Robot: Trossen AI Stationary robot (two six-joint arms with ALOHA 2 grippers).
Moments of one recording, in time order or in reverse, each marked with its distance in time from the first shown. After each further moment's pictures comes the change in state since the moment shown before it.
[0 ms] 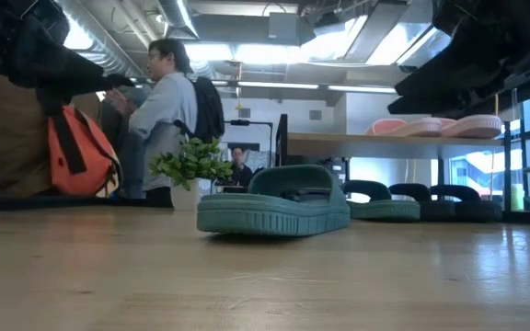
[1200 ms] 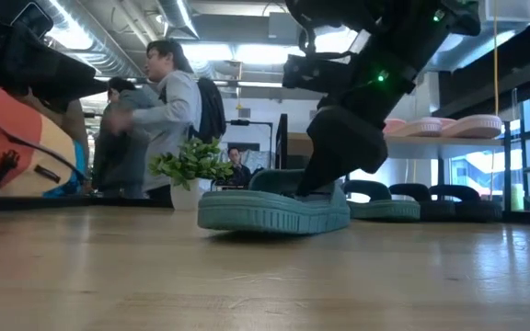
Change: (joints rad) left arm -0.027 -0.197 -0.094 0.001 -0.004 0.038; right arm -0.172 0.780 0.788 -0.698 -0.007 -0.046
